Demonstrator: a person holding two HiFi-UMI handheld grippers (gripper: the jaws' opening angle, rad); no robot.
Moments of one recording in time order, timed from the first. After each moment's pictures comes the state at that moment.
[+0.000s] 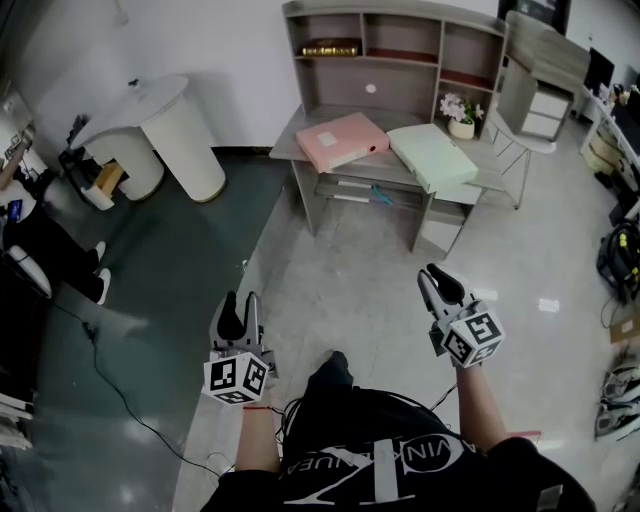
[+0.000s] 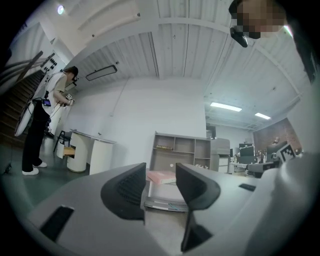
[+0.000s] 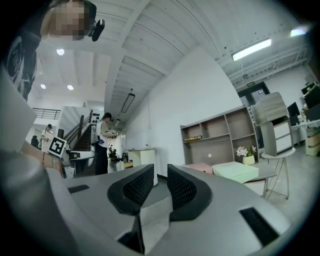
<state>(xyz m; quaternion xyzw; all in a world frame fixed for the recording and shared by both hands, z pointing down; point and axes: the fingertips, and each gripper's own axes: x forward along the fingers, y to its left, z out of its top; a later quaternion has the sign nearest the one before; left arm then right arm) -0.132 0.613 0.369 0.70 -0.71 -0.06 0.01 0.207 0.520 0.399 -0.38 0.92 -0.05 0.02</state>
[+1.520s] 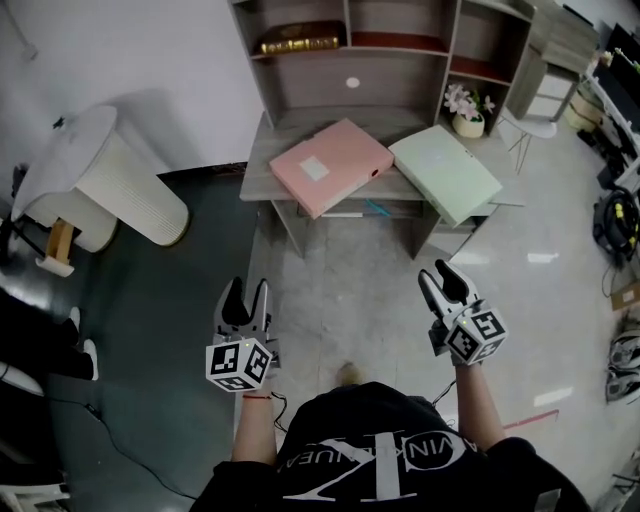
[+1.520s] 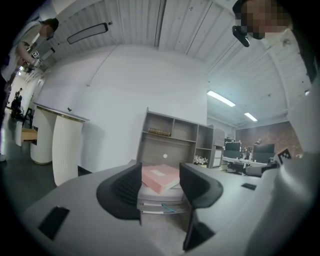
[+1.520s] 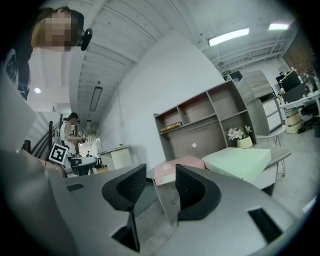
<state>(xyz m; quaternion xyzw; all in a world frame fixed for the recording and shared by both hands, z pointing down) -0.215 0.255 0.412 0.79 -0.61 -0.02 0.08 0.127 0.253 0.451 -0.48 0.86 -0.14 0.04</state>
